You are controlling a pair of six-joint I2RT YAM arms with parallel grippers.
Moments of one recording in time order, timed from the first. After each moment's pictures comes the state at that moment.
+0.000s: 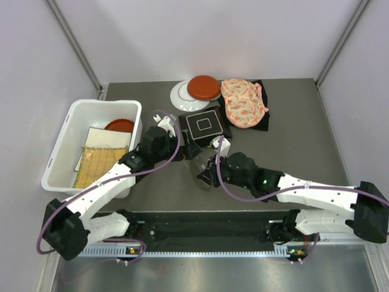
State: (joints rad) left arm -0.61 1.11 0.78 -0.17 0.14 -0.68; right arm 1.10 1.14 0.70 0.08 0.06 0.56
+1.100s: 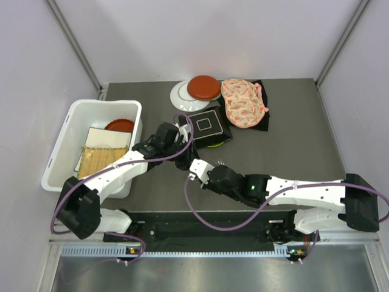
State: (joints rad) left arm -0.61 1.33 0.90 -0.34 0.54 -0.75; right arm 1.26 1.25 0.81 -0.21 0.37 -0.16
